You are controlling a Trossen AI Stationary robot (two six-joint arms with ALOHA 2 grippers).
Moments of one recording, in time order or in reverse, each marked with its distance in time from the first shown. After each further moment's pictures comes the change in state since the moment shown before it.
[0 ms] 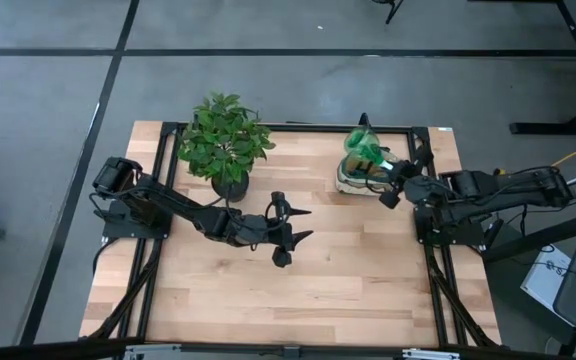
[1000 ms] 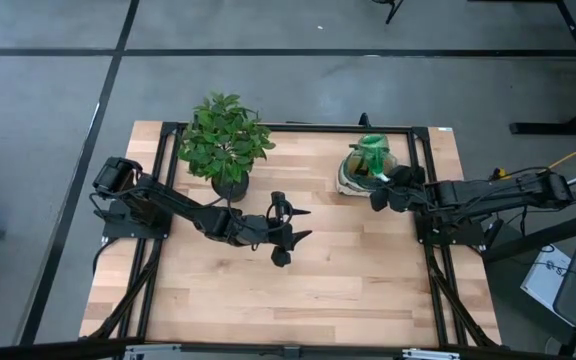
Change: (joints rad) left arm 0.004 0.000 0.000 -0.030 0.001 0.010; right arm -0.041 0.053 -0.243 0.149 -0.072 0.599
